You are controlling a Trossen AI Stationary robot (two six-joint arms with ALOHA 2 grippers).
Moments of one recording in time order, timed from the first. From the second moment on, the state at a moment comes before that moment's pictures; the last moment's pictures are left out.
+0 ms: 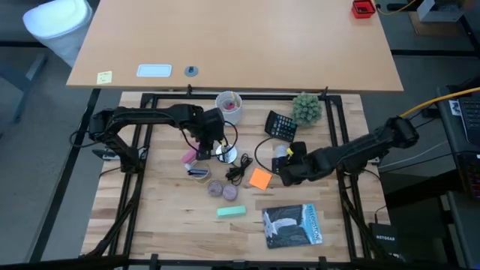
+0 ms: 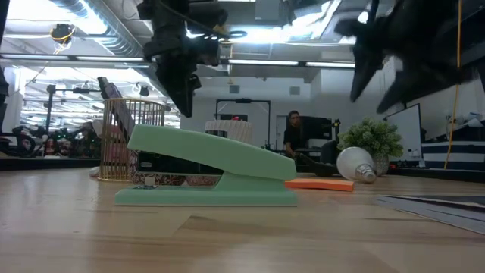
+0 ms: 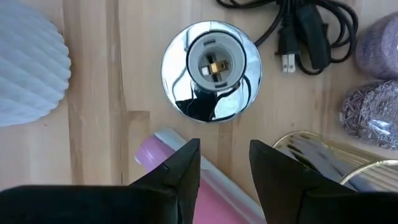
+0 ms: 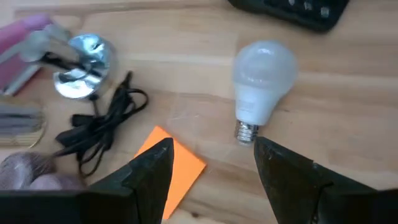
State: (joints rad) left arm 0.26 1.61 1.25 -0.91 0.06 0.25; right arm 0.32 1.40 0.96 -0.85 0.52 1.72
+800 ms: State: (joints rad) left arm 0.26 1.61 1.25 -0.76 0.06 0.39; right arm 0.31 1.75 0.89 -0.75 0.61 2.12
